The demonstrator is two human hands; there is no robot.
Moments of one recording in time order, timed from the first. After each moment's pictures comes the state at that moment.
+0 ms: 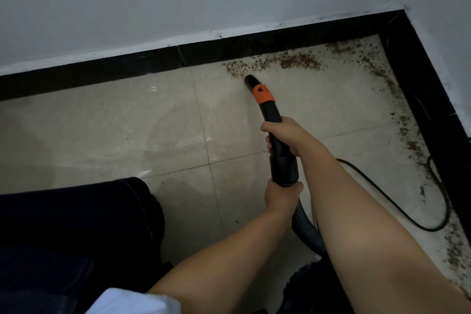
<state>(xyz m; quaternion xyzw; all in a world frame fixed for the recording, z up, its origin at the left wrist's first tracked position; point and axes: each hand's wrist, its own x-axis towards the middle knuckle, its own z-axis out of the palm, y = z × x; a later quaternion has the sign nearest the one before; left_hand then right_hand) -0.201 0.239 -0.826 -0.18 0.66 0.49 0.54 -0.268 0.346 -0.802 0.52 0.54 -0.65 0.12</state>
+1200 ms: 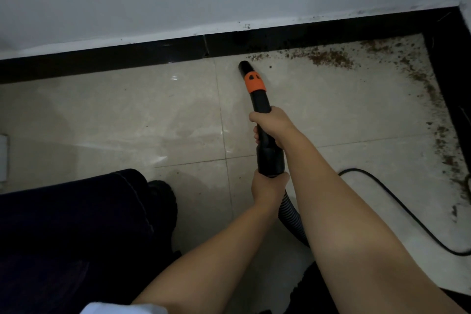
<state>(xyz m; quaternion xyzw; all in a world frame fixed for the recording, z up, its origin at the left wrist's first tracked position) -0.246 0.217 -0.843 -0.22 0.70 0.50 0.46 -0.324 0.312 -0.817 0.49 0.56 -0.66 0.12</state>
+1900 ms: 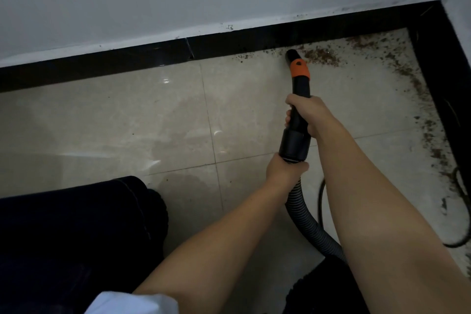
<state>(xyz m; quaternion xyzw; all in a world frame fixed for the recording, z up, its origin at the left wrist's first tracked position) -0.253 0.268 -0.829 -0.08 0.70 0.45 0.55 -0.293 0.391 -0.813 0.58 0.48 -0.66 0.02</state>
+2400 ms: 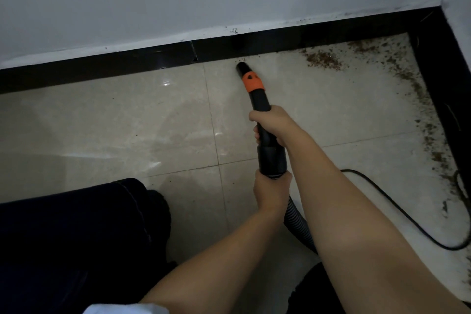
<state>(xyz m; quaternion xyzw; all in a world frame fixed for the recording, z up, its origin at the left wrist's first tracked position) -0.239 0.235 -0.835 -0.20 0.71 0.51 0.44 -0.323 0.333 -0.814 0.50 0.55 -0.66 0.12</state>
